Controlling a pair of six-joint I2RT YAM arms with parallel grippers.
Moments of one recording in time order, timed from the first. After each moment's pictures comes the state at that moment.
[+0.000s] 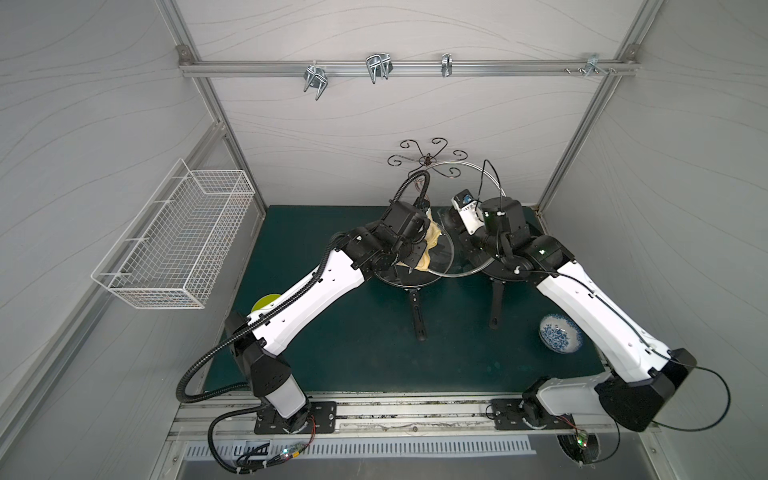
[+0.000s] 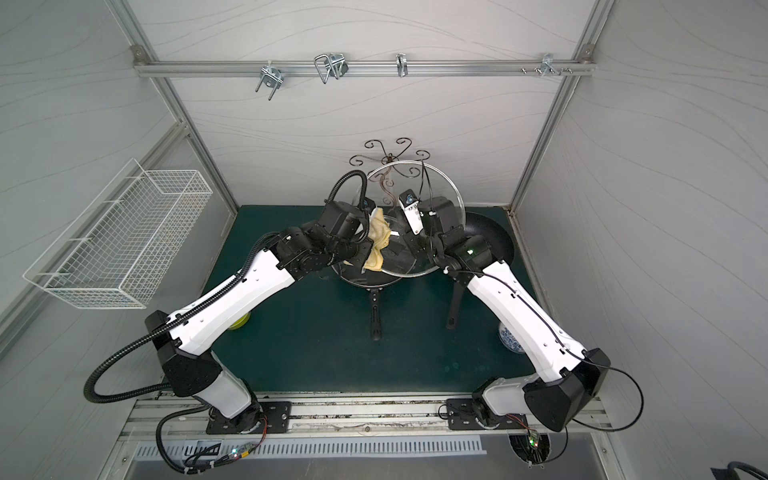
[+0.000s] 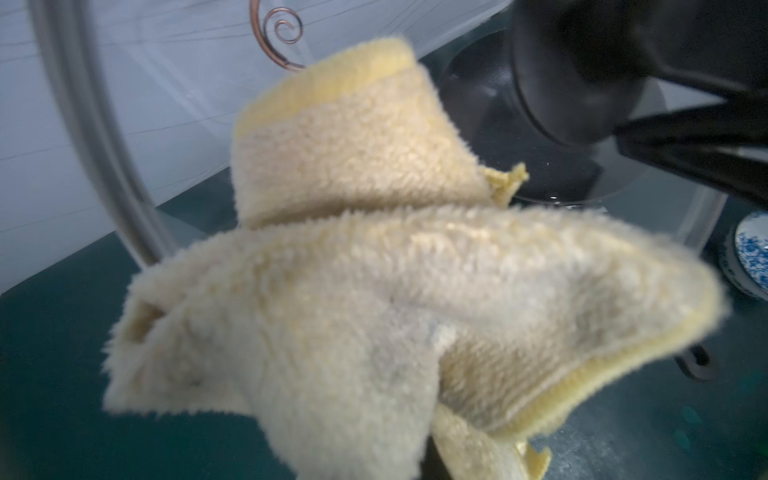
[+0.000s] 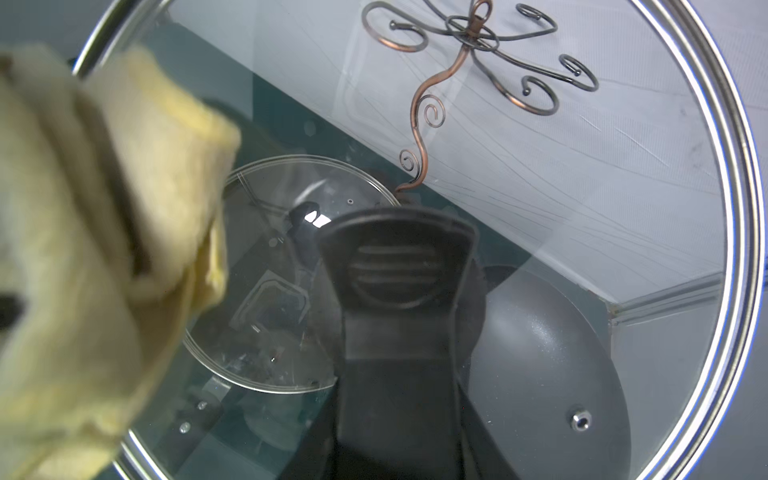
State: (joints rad) left arm -0.84 1.64 1.79 -0.89 -0.30 -0.13; right arm 0.63 1.34 1.51 -0.69 0.21 -0.15
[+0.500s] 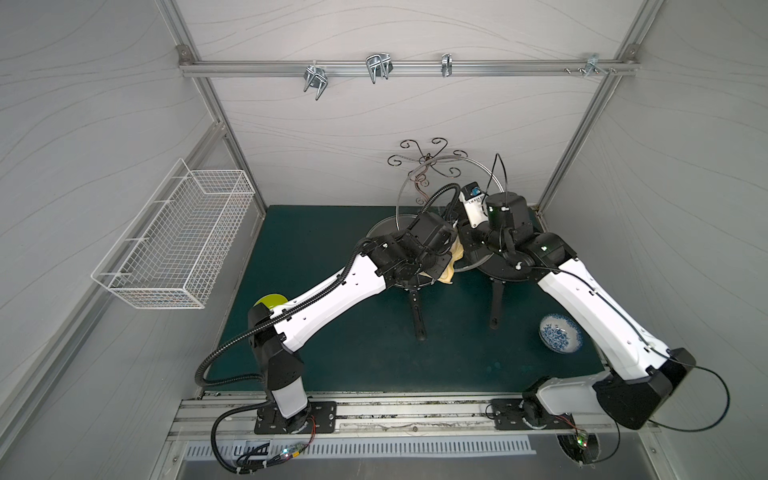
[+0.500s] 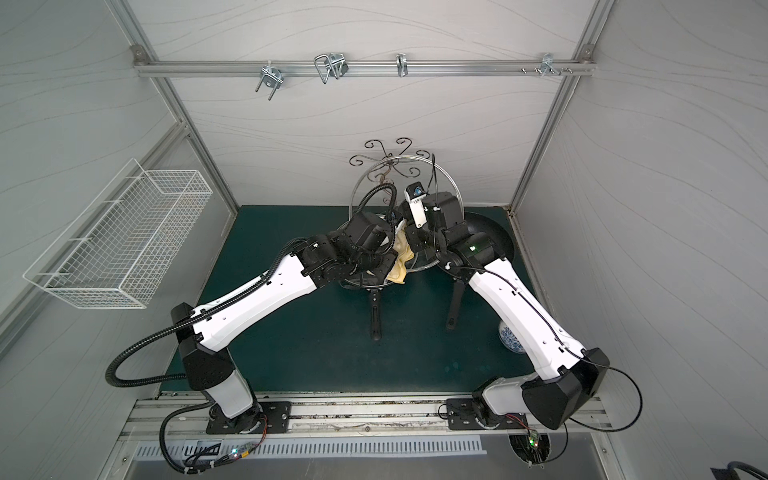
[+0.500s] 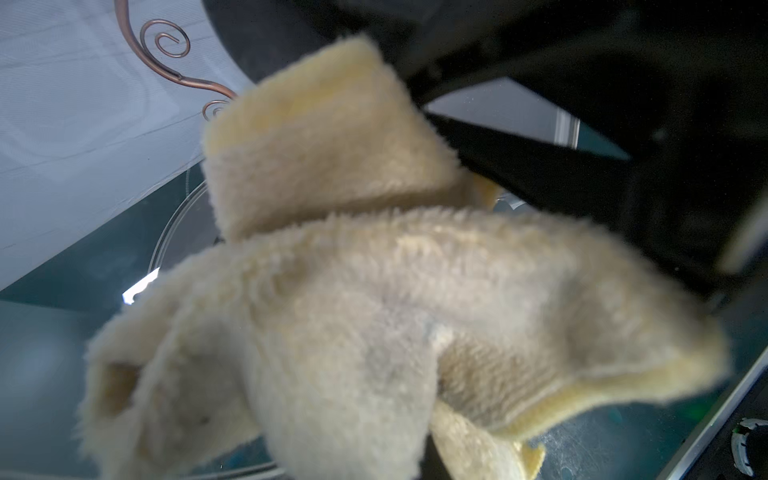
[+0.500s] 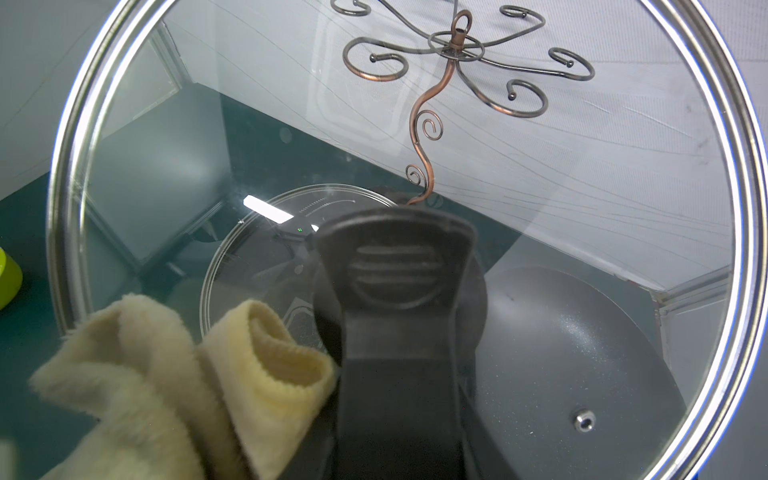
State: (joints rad) left arm -0.93 1.72 1.84 -0.86 -0.27 -0.13; right arm 0.60 1.35 1.52 -0.67 0.14 -0.05
